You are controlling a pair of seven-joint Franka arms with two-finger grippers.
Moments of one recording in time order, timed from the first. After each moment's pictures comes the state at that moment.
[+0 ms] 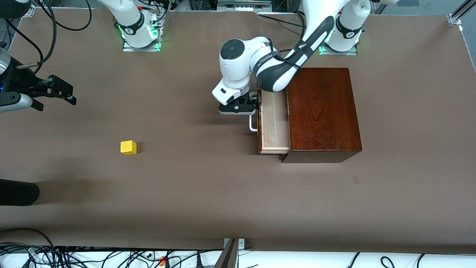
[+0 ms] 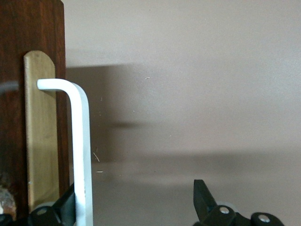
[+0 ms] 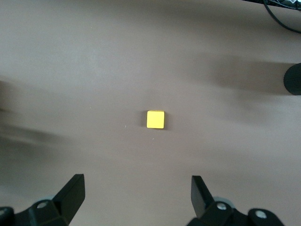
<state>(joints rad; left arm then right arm) -0.50 0.62 -0.43 -1.58 0.42 2.13 -1.07 0.16 0.09 -0.13 -1.52 0.07 1.66 -0.15</state>
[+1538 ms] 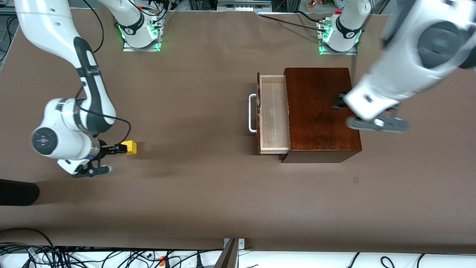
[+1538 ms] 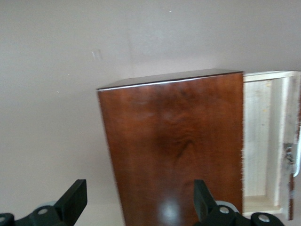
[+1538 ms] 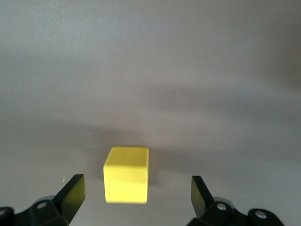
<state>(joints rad) 0.03 0.35 -0.36 -1.23 0.12 1.39 -0.20 0.17 0.61 -0.13 -1.63 0.06 2.11 -0.15</state>
